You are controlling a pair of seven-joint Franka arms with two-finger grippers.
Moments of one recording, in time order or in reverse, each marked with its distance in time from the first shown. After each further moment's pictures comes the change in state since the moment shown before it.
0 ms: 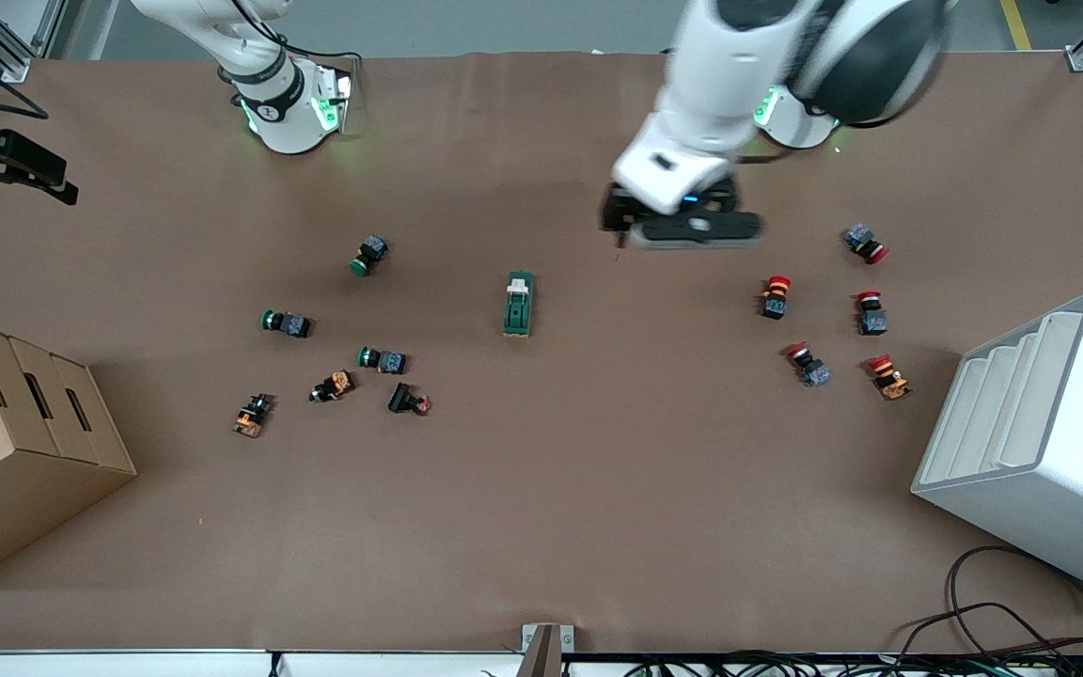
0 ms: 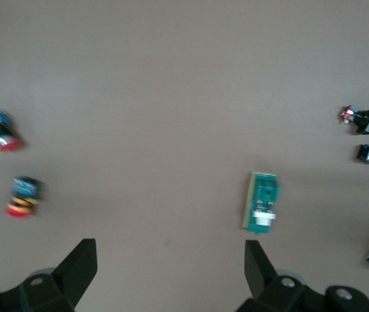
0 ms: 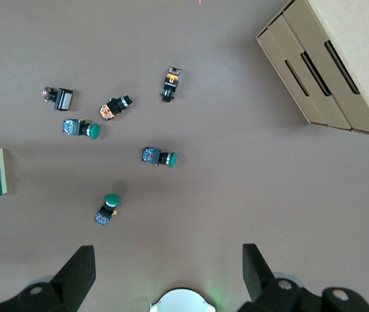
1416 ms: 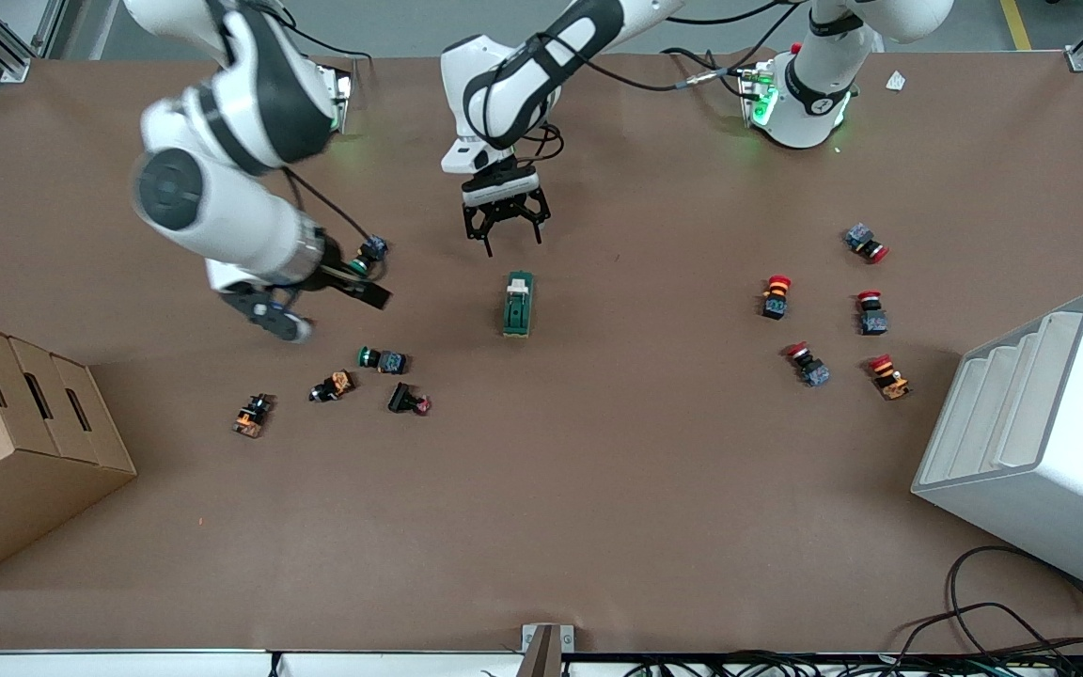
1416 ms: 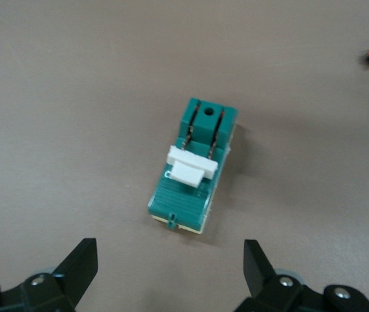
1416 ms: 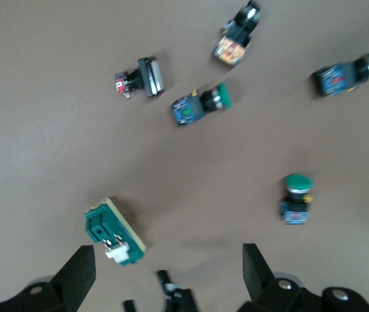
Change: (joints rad) left arm -0.554 0.538 -0.003 -0.098 1.090 0.219 -1.415; right arm 0.476 0.255 0.020 -0.316 0.232 0.574 0.974
